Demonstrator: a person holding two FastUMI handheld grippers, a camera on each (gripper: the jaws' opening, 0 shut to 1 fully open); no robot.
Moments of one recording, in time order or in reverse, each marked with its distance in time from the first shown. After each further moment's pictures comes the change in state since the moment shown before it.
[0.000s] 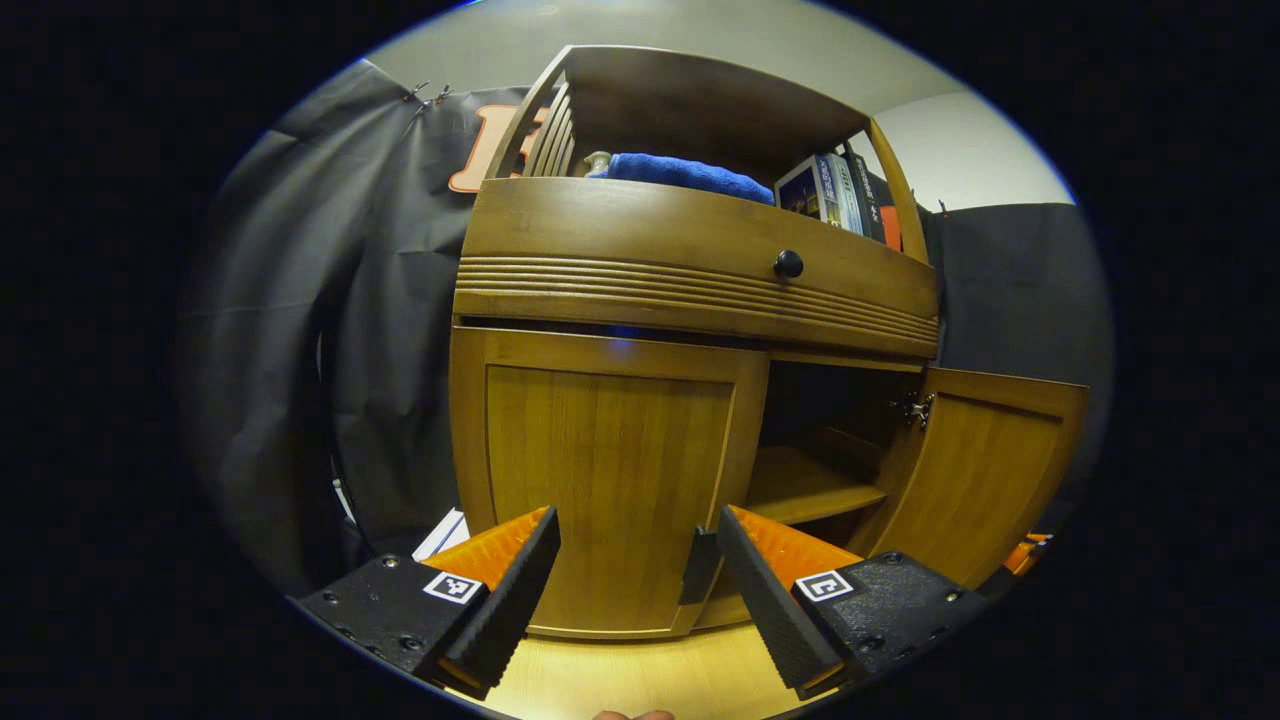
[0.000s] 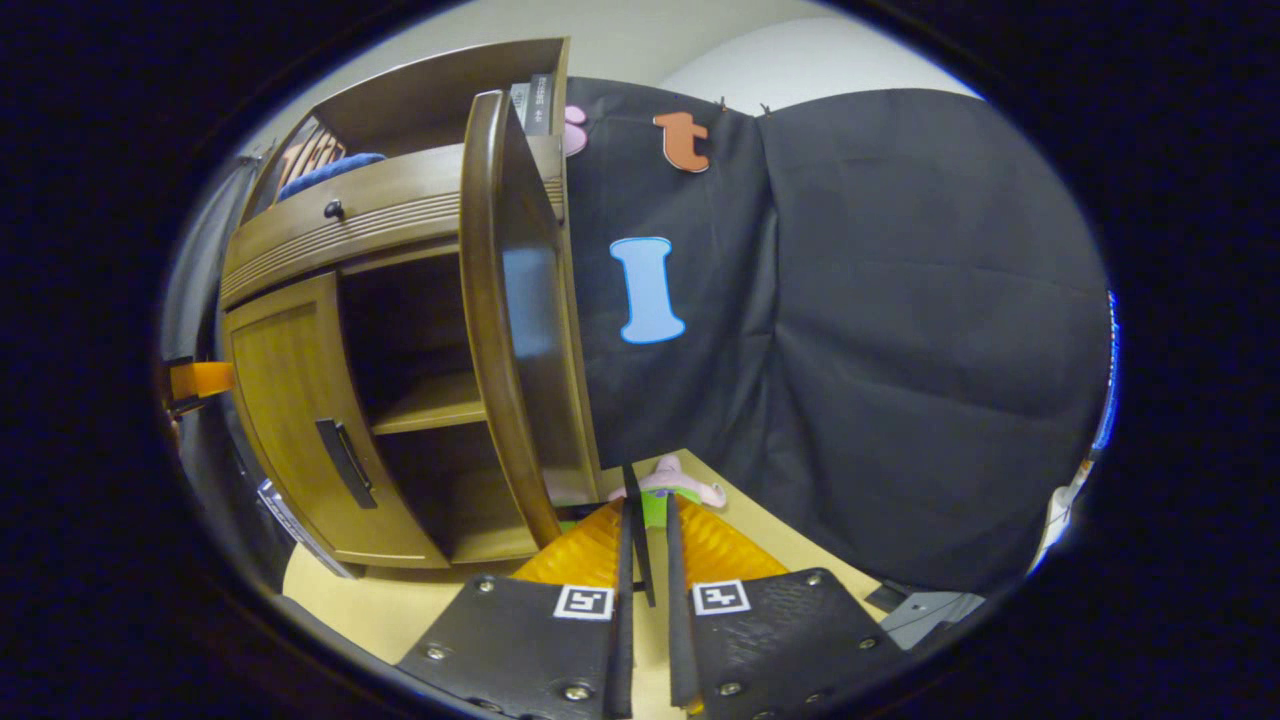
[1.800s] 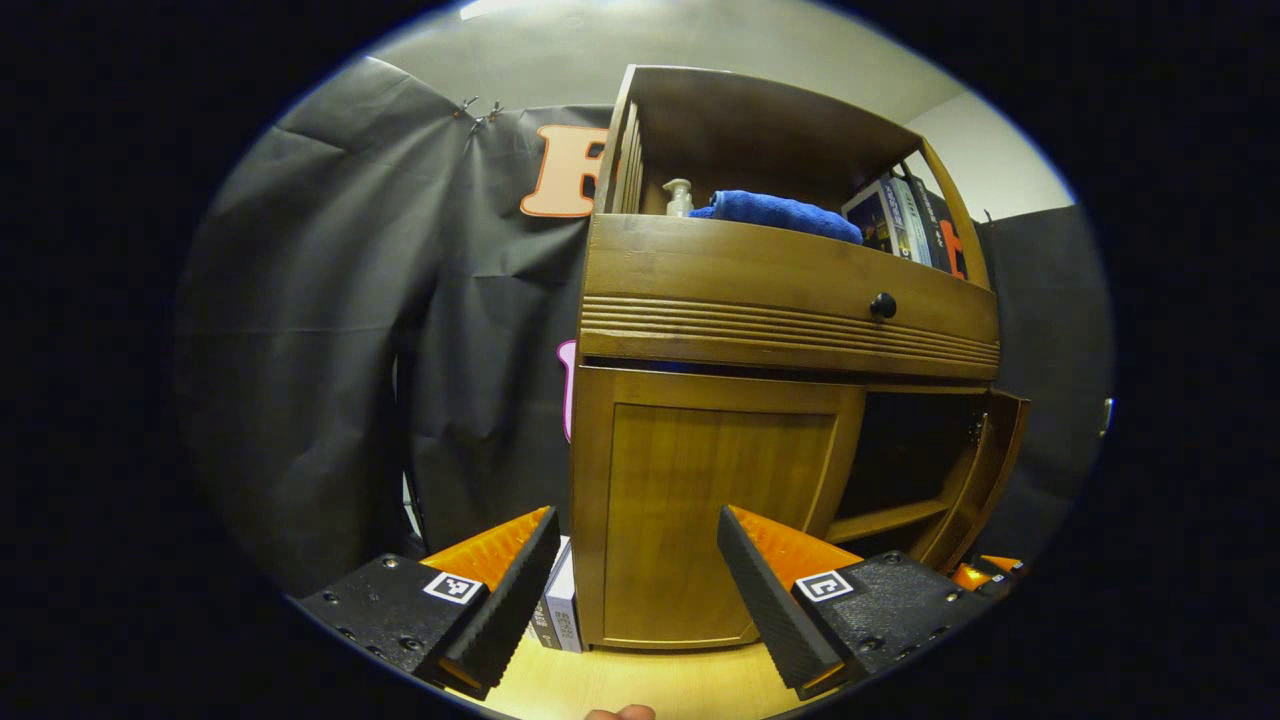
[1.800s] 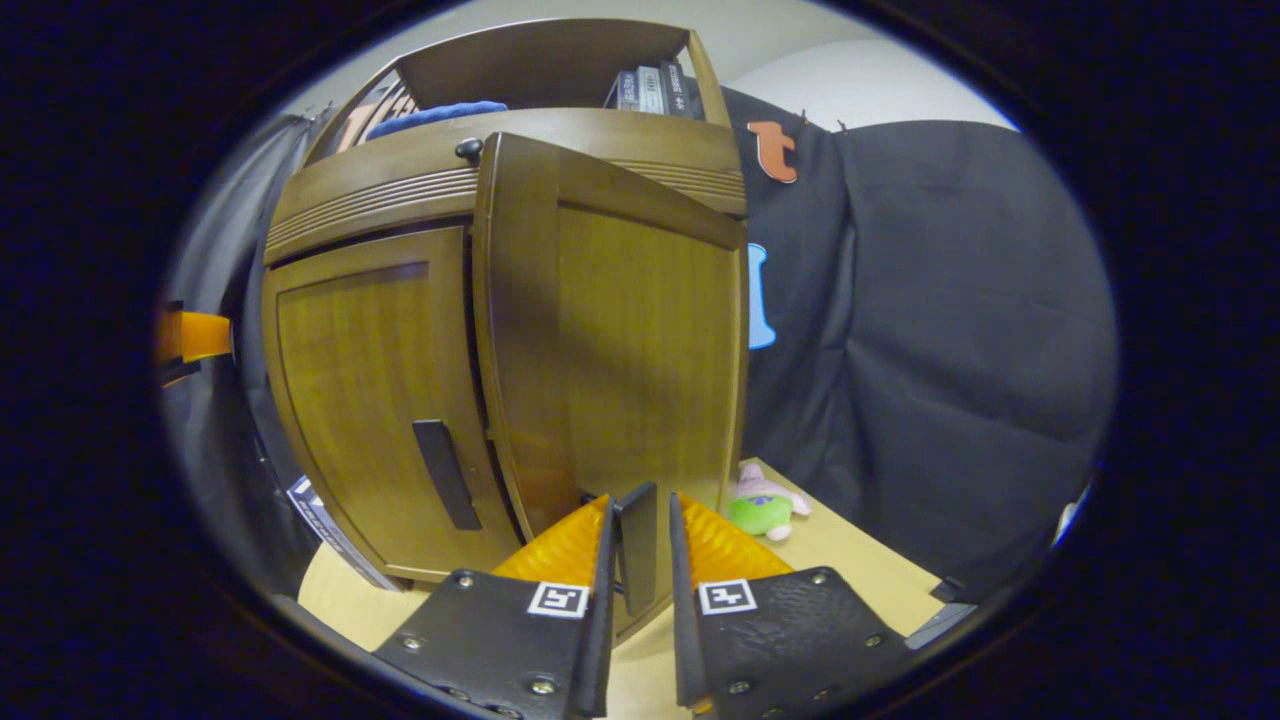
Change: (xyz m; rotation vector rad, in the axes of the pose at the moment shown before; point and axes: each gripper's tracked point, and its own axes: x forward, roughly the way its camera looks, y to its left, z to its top) left arm -0.023 0.075 0.034 0.012 -0.060 0.153; right arm 0.006 0.172 -0.009 -0.071 0.001 0.071
